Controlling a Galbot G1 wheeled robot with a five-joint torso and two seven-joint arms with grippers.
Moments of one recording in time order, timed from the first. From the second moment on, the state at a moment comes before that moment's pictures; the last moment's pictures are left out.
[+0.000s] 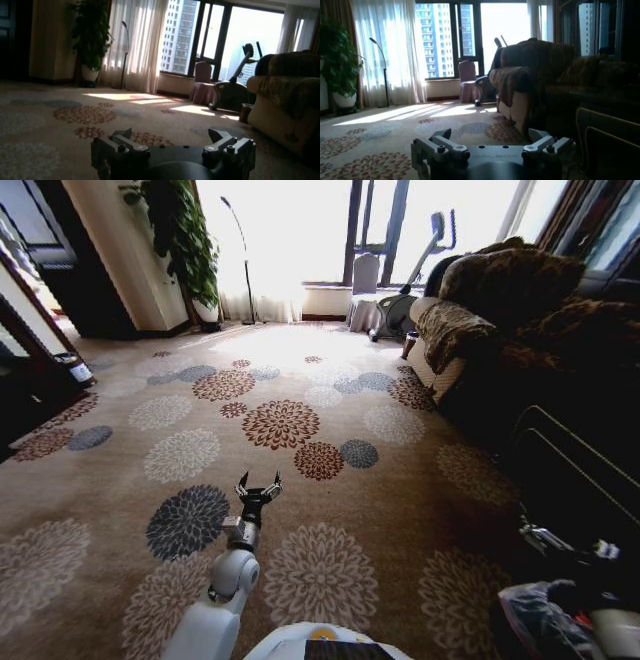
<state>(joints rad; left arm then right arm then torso) 1.38 -1.36 -0.39 -1.93 -0.29 -0.03 -0.20 -1.85 1.36 1.06 2.34 0.58 -0.12 -0.04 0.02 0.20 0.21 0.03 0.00</state>
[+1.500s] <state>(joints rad) 1.38 -1.36 -0.39 -1.93 -0.29 -0.03 -0.20 -1.85 1.35 1.06 2.33 0.58 -0.12 -0.04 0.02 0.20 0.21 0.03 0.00</state>
